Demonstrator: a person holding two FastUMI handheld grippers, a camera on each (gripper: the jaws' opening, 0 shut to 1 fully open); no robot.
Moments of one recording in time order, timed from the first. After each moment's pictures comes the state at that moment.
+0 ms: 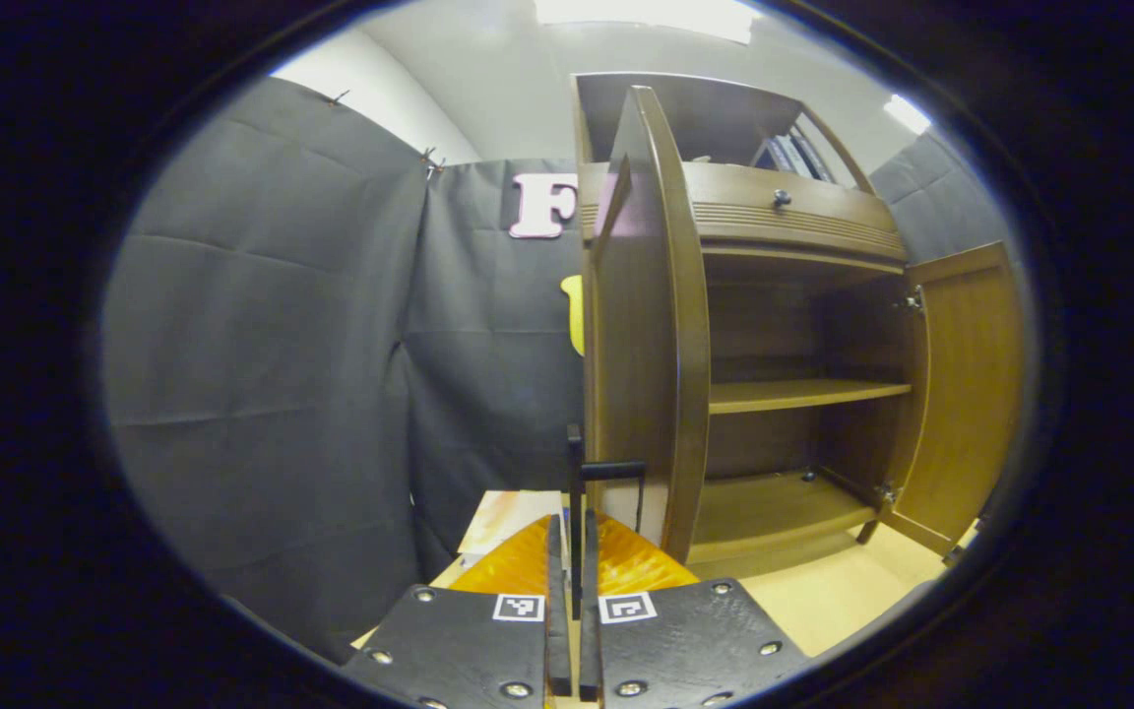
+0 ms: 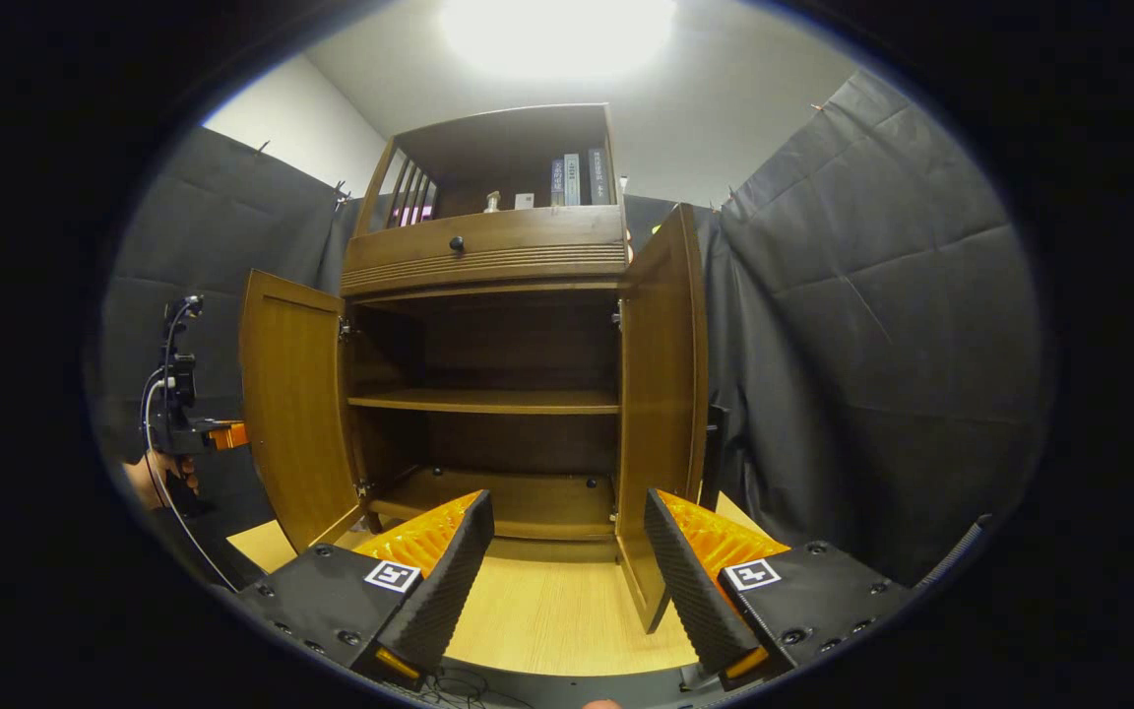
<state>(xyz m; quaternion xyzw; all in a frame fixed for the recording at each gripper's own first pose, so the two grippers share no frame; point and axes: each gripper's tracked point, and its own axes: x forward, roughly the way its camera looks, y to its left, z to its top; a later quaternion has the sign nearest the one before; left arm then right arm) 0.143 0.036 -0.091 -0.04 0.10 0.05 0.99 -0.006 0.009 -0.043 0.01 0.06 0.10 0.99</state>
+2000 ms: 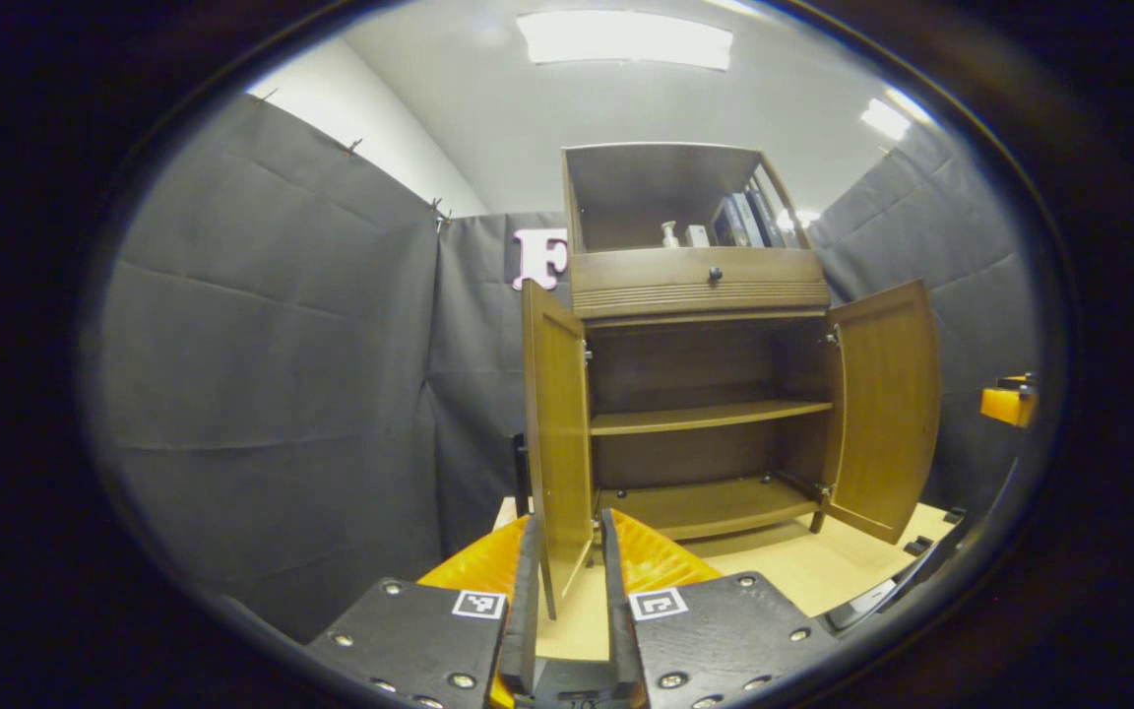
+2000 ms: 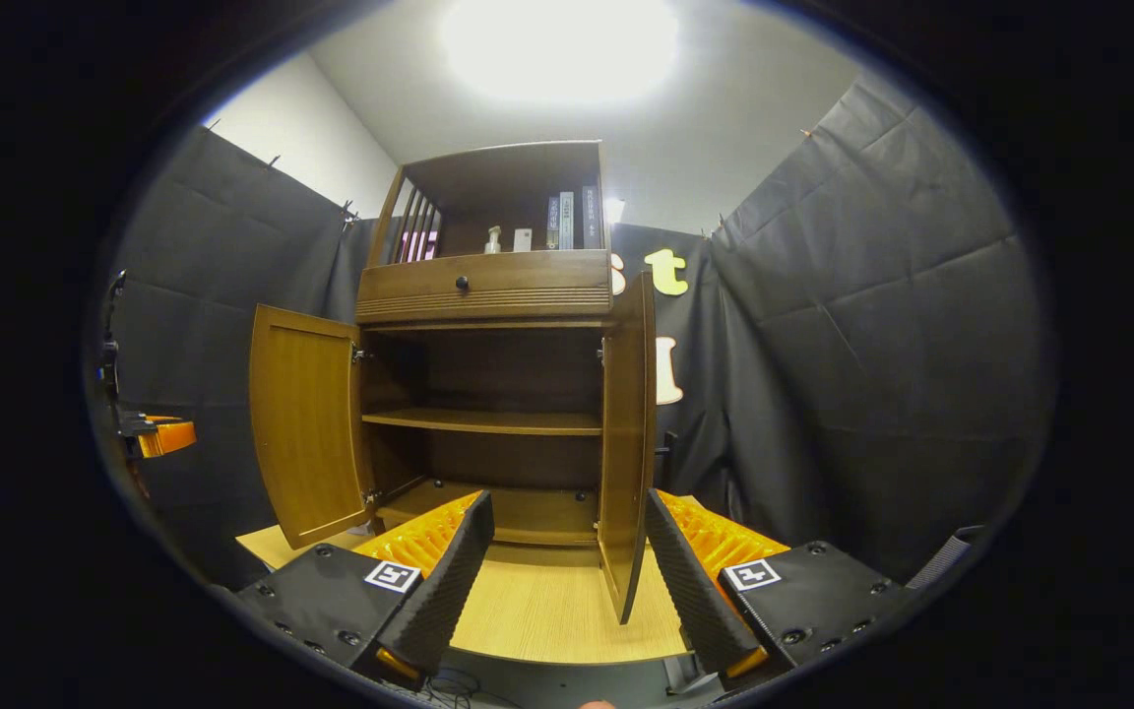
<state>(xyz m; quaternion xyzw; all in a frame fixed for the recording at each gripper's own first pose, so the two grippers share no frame) -0.049 0.007 -0.005 -0.01 0.06 0.04 1.00 -0.072 -0.026 -0.004 0.01 0.02 0.09 1.00</state>
